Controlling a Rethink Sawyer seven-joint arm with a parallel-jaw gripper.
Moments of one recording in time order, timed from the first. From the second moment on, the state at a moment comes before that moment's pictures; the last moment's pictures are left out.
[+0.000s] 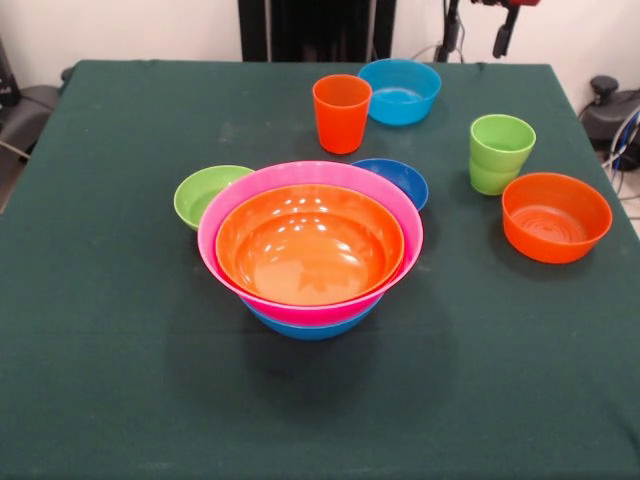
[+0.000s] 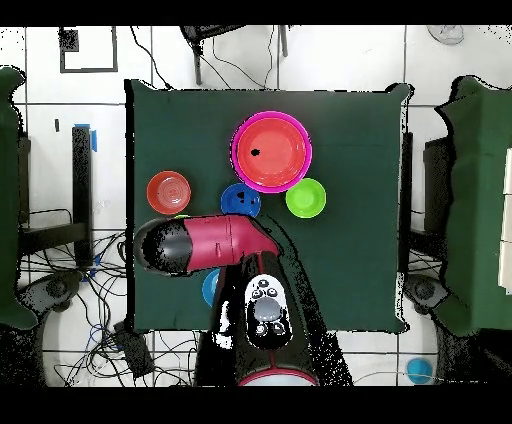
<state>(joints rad) -0.10 -0.81 0.12 1.86 -0.11 0.63 2.08</state>
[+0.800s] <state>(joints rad) -0.10 -0.75 0.12 1.85 -0.11 0.62 2.08</state>
